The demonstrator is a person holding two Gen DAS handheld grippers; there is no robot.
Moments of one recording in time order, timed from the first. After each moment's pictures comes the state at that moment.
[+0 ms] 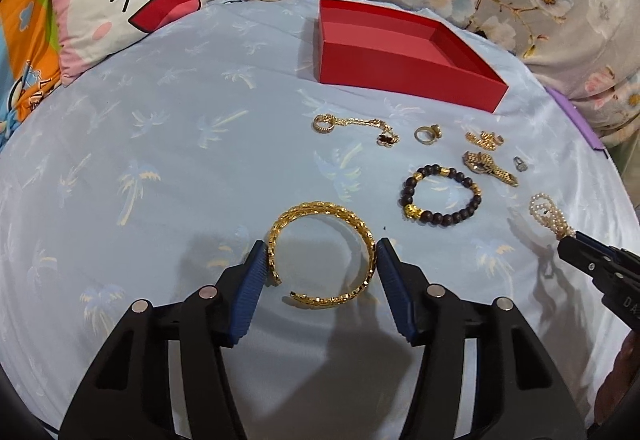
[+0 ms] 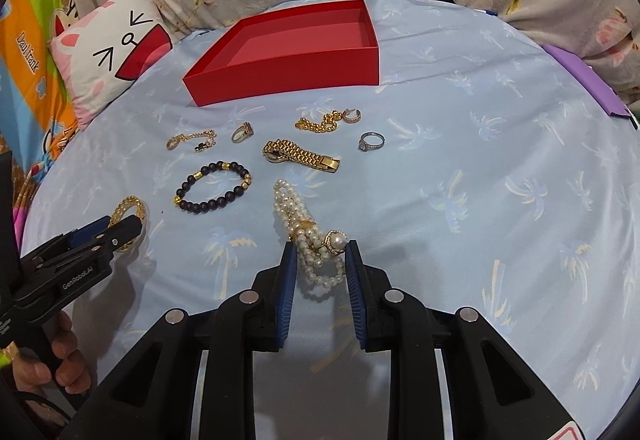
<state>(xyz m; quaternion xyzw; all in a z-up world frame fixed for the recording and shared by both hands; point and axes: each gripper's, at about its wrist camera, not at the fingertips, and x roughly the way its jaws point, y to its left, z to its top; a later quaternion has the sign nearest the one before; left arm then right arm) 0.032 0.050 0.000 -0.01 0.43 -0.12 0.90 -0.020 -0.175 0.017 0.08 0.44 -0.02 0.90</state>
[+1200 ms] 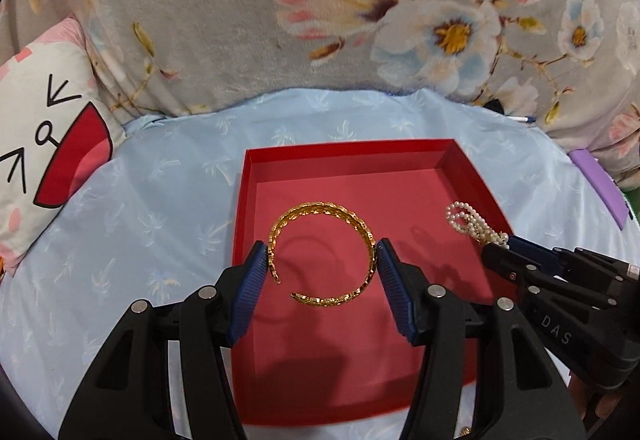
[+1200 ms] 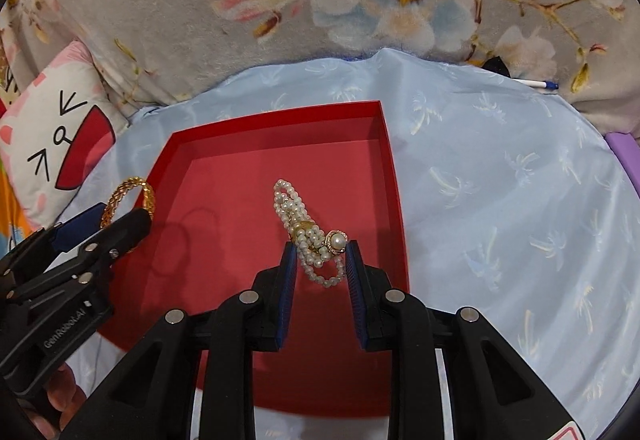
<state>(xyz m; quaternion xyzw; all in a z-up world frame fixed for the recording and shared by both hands) 0.286 -0.065 0.072 0.05 0.37 -0.15 0.92 0.262 -0.224 0.052 0.09 0.42 -0.03 0.90</state>
